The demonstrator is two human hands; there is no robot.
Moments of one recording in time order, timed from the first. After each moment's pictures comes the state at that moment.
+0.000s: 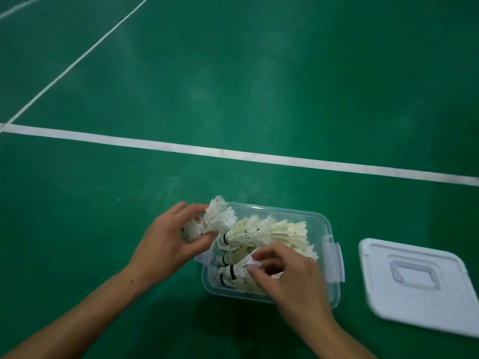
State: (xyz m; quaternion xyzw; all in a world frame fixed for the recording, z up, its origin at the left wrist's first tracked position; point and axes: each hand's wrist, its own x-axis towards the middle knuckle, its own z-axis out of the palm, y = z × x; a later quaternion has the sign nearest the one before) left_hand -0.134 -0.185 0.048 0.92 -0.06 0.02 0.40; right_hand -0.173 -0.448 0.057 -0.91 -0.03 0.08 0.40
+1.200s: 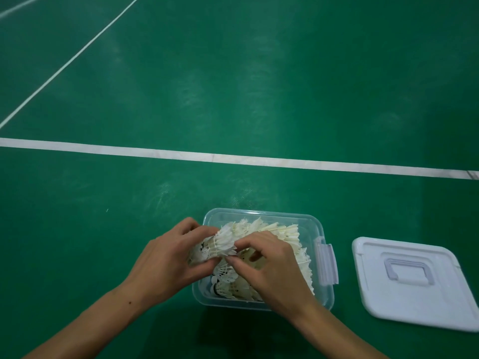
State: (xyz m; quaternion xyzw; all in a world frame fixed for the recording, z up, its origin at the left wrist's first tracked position) left_hand -0.138 -0.203 0.055 0.95 -0.15 -0.05 0.26; right_hand -0.141 -0.438 0.049 -0.86 -0.16 0.00 0.48
